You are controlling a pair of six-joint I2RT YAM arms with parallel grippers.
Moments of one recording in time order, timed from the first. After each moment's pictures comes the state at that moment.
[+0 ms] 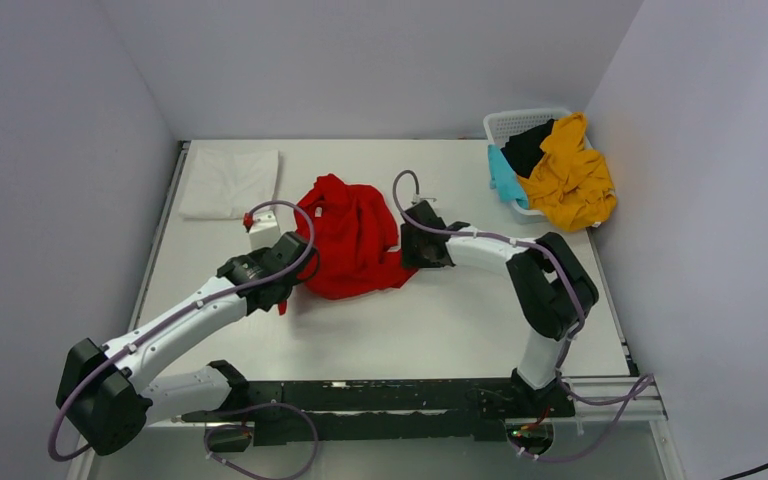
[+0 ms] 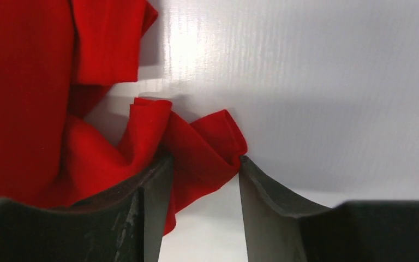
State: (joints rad) left arm -0.68 1.11 0.83 -0.78 -0.69 -0.89; right arm 0.60 1.77 1.03 -0.26 0.14 0.53
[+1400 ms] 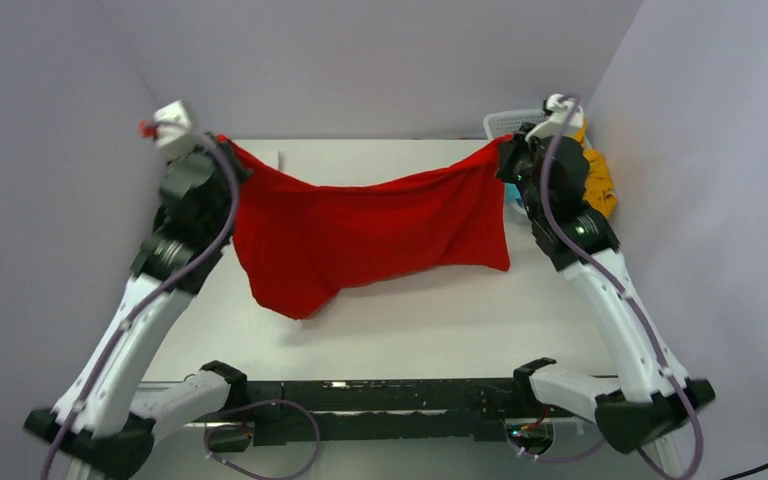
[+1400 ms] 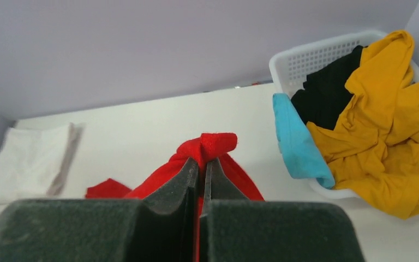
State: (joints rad) left arm -0.45 0.94 1.27 -0.29 -0.68 -0.38; right arm 0.36 1.07 1.34 -0.37 0.32 0.29
